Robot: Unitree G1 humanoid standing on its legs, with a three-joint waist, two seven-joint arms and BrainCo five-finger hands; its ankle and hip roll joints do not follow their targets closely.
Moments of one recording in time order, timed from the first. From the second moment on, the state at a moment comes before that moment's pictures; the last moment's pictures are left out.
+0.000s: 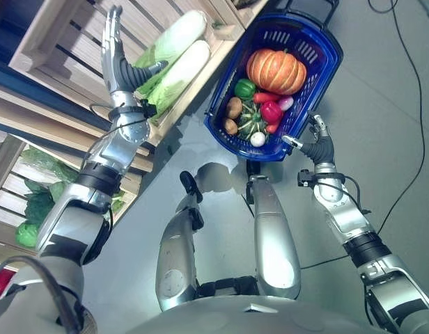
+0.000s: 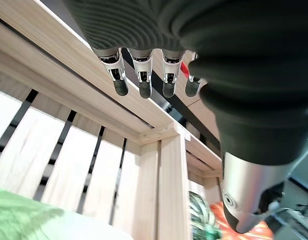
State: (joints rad) left arm -0.85 0.56 -0.39 0.59 0.08 -0.15 0.81; right arm -0.27 -0.55 0.31 0.26 0.25 -0.19 -0.42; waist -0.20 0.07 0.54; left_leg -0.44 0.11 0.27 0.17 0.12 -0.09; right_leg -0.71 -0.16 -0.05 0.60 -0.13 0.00
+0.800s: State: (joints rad) left arm -1.08 0.57 -0.38 0.98 -0.16 0.17 0.79; right arm -0.23 -0.62 0.31 0.19 0.26 -0.17 -0.39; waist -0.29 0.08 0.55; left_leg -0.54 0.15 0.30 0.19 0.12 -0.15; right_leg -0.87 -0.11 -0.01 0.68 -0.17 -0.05
